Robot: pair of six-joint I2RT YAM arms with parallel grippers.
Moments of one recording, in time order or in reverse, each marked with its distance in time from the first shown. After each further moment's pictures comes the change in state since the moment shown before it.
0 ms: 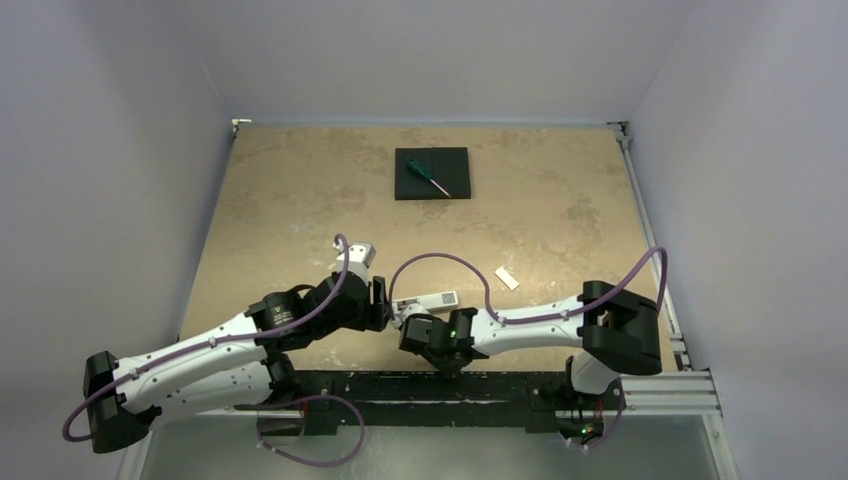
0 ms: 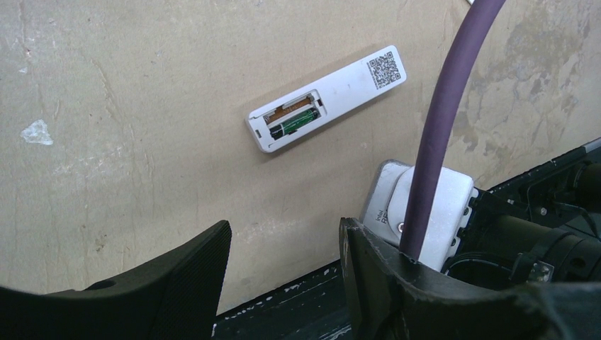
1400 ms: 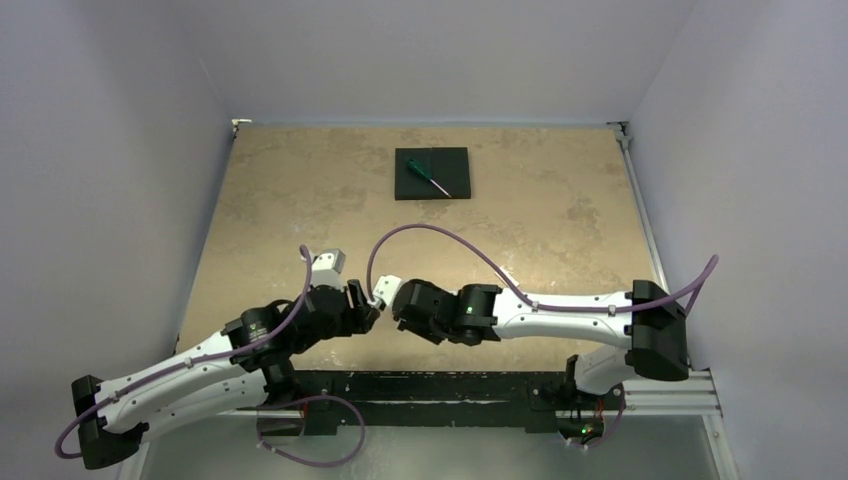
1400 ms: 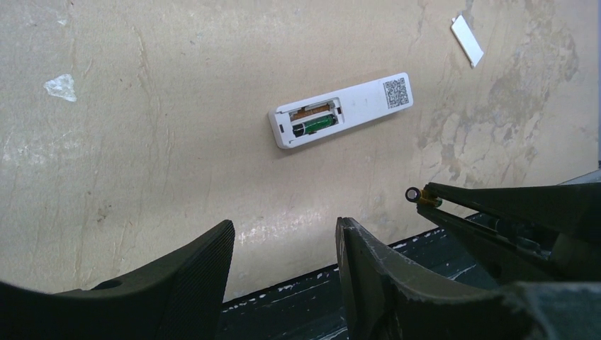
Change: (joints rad) left arm 0.000 -0.195 -0.106 -0.047 -0.069 -0.171; right arm -0.058 -0.137 0.175 0.019 0.102 -0.356
